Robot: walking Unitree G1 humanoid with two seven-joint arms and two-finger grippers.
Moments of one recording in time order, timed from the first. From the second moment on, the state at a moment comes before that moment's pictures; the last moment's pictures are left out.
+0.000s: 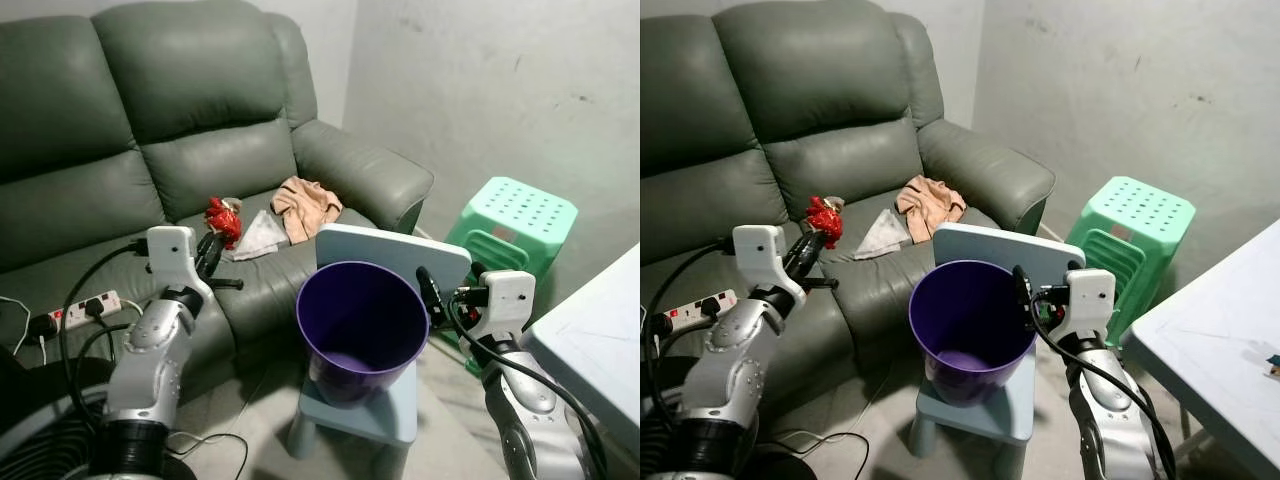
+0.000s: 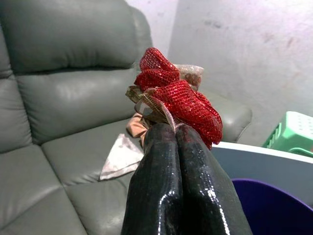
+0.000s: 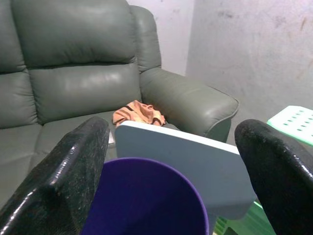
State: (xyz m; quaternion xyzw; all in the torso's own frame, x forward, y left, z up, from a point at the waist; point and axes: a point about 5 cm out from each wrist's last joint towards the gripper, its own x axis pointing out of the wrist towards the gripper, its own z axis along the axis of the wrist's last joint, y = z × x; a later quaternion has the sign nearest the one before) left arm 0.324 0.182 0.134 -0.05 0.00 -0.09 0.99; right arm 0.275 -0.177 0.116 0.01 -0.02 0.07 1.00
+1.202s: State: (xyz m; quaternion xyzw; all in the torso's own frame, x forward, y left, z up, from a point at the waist) left arm 0.360 0.138 0.098 -0.04 0.09 -0.27 0.96; right arm 0.238 -0.200 0.116 -0.04 0.04 0.19 0.98
